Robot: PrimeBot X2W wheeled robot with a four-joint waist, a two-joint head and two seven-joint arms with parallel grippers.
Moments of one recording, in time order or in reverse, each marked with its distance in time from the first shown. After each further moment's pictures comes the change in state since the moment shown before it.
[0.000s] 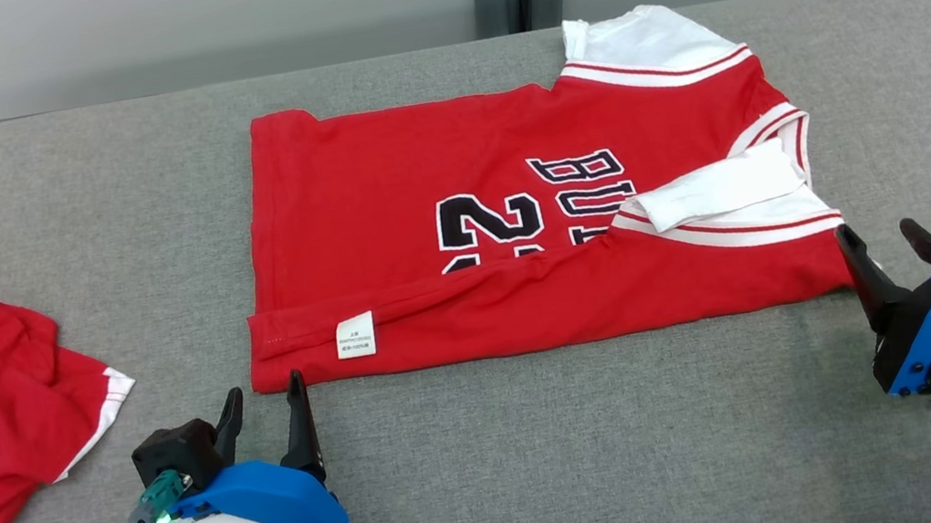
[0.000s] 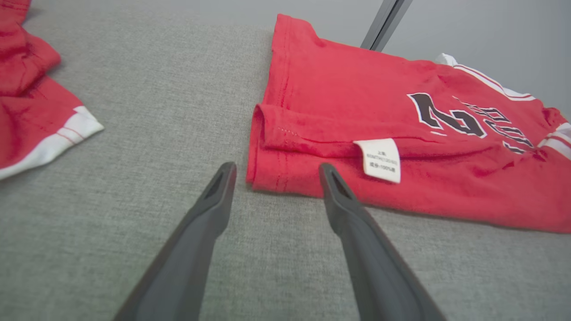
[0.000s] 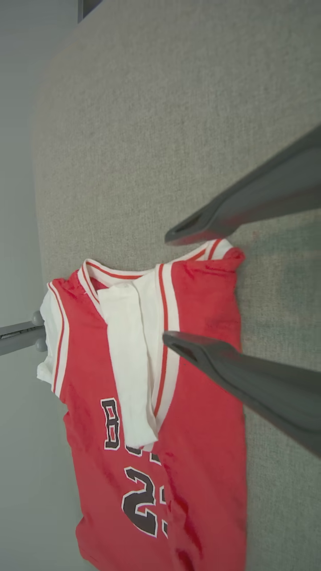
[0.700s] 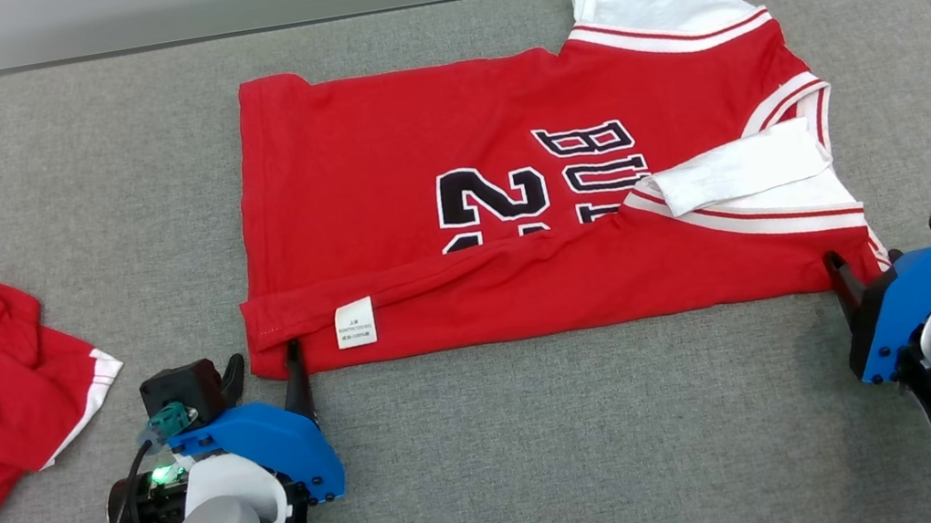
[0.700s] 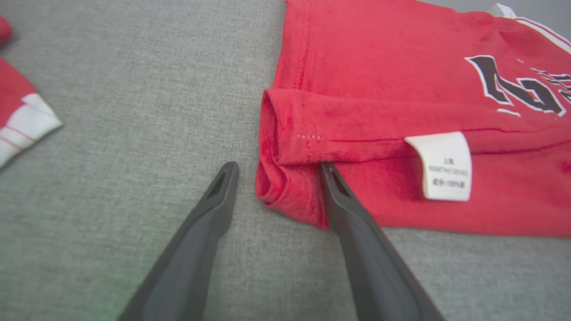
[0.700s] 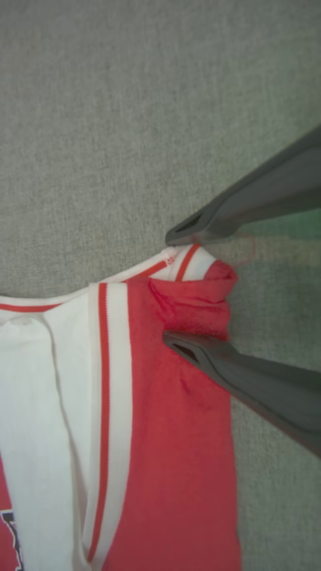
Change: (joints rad) left arm -0.135 -0.045 -0.033 0.167 0.003 -0.013 0.099; right arm -0.134 0.072 -0.103 0.275 -0.181 0.000 0.053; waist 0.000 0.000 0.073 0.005
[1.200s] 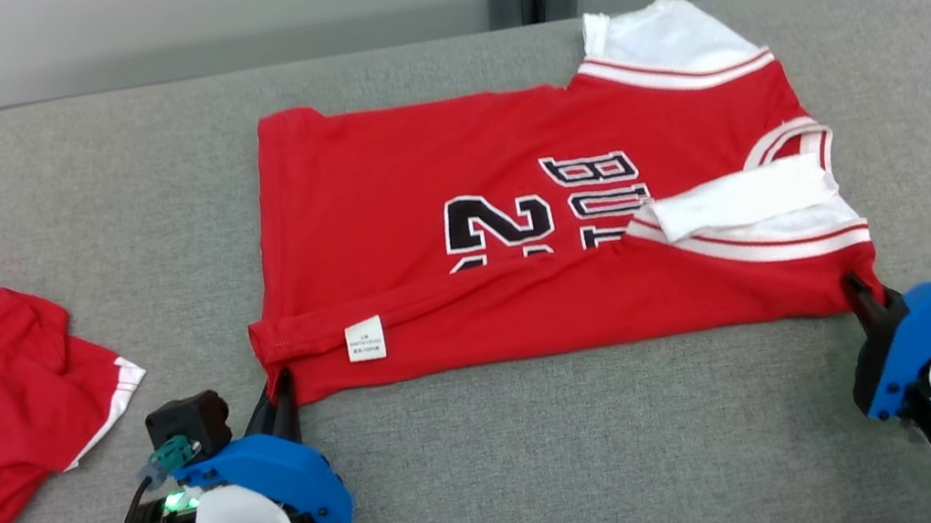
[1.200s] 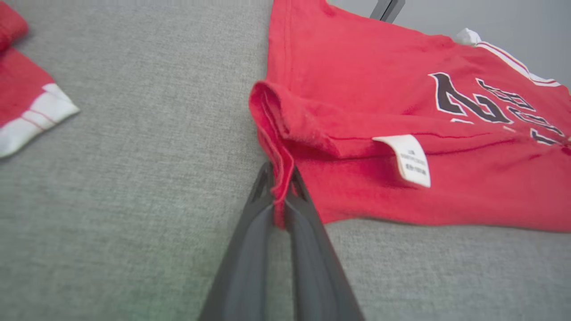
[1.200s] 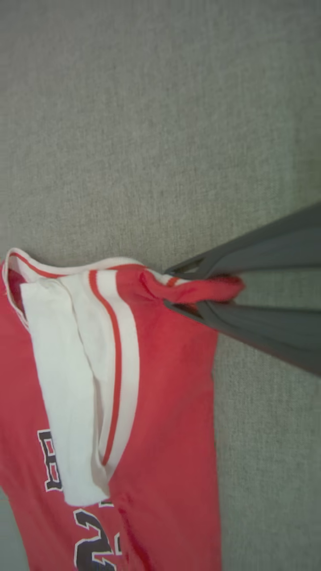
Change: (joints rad) left arm 0.030 -0.002 0.003 0.016 -0.032 -0.056 -0.045; right arm 0.091 0.002 0.036 -0.119 0.093 0.000 0.016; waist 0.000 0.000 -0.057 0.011
